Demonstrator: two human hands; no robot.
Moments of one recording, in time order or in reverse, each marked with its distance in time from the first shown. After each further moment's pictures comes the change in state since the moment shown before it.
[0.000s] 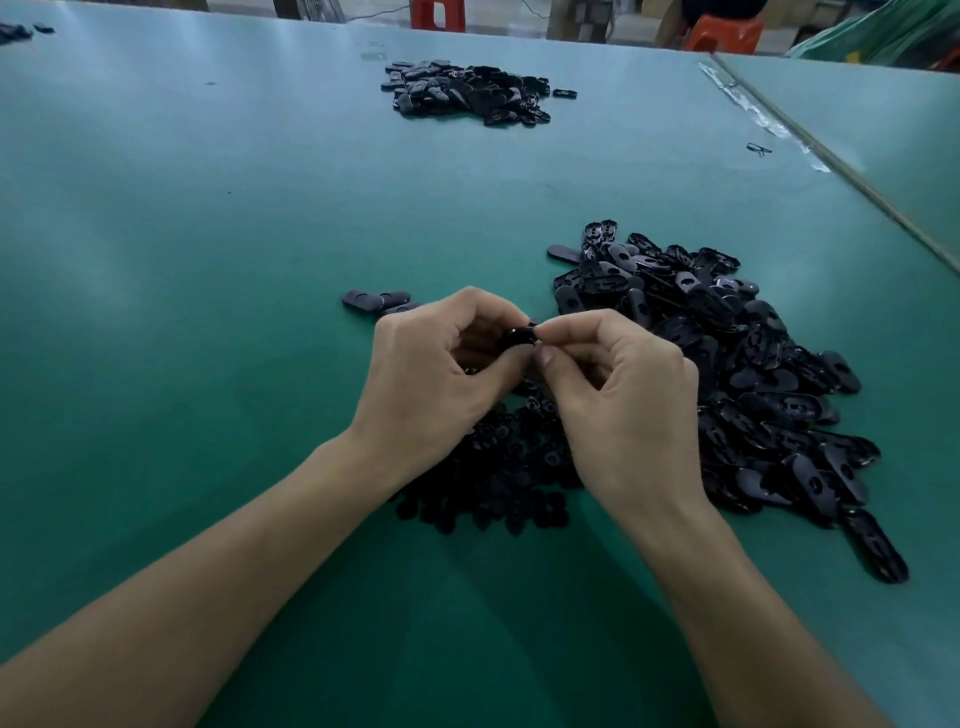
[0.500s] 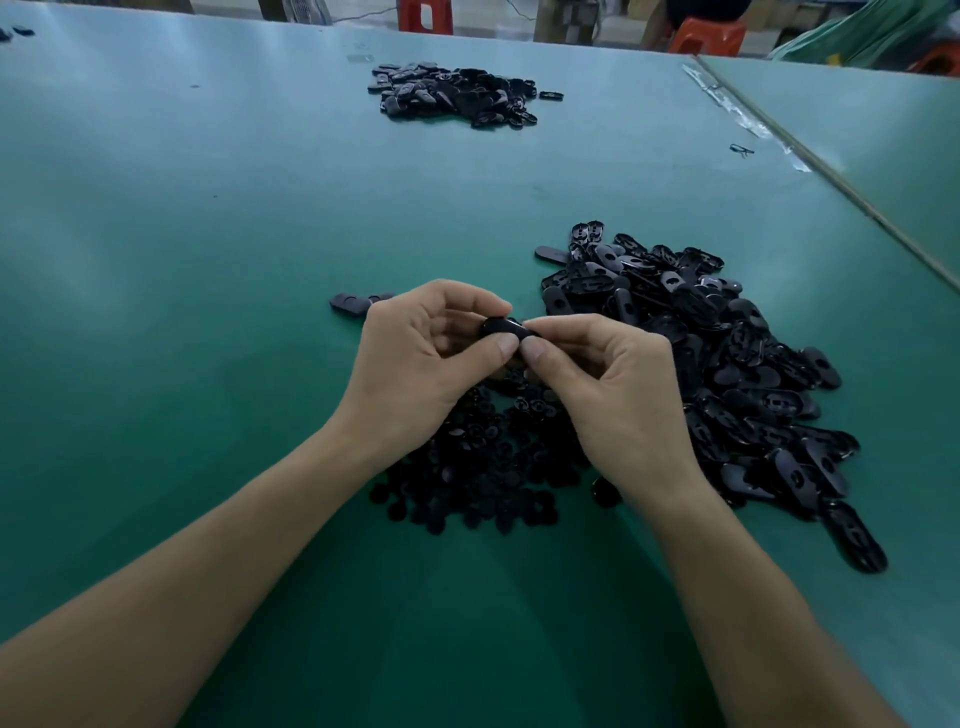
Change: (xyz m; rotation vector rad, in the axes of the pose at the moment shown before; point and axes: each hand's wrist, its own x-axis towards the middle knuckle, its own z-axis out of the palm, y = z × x) left_hand 0.009 -0.004 -0.005 -0.288 -0.071 -0.208; right_hand 0.010 0.012 -0.008 0.207 -0.124 0.103
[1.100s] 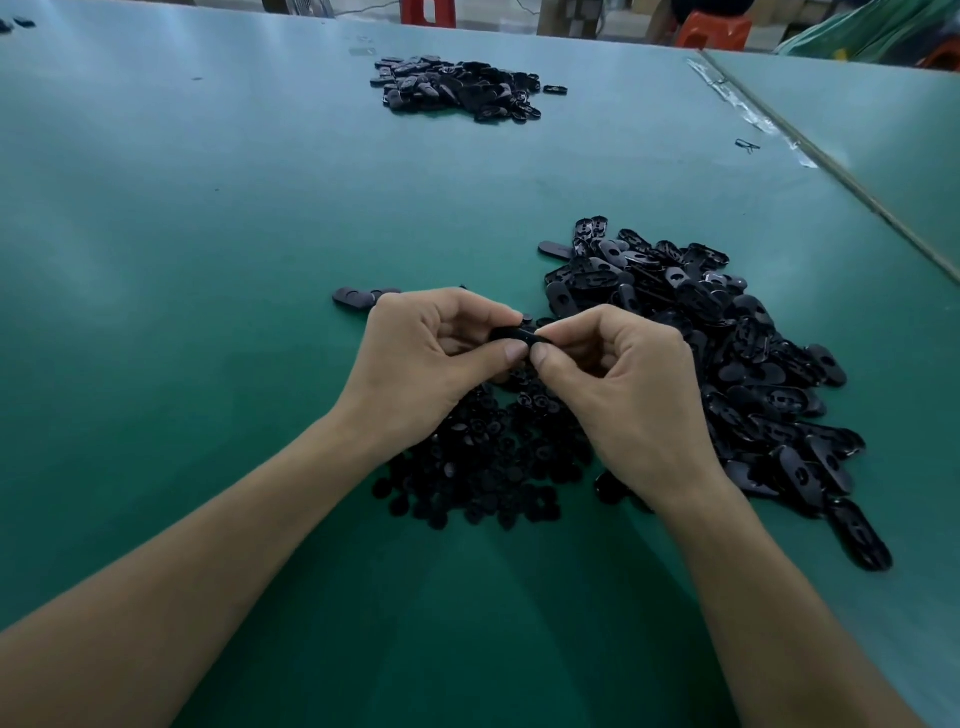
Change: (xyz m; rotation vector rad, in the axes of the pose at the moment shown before) left_hand 0.000 0.000 -0.002 0.067 -0.059 0.011; right_hand -0.001 -0.003 -0.007 -0.153 -0.009 -0.042
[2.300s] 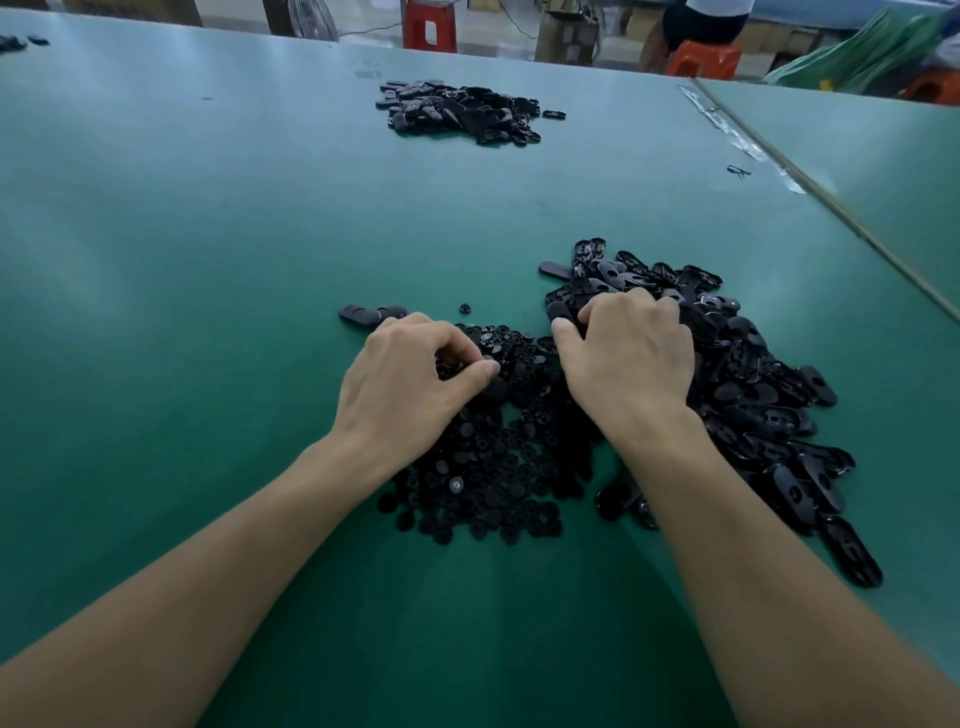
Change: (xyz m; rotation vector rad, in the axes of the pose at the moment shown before) left_hand 0.002 -0.015 -0.010 0.689 0.141 -0.055; right_hand 0.051 -0.002 0.008 -1.043 0.052 0.196
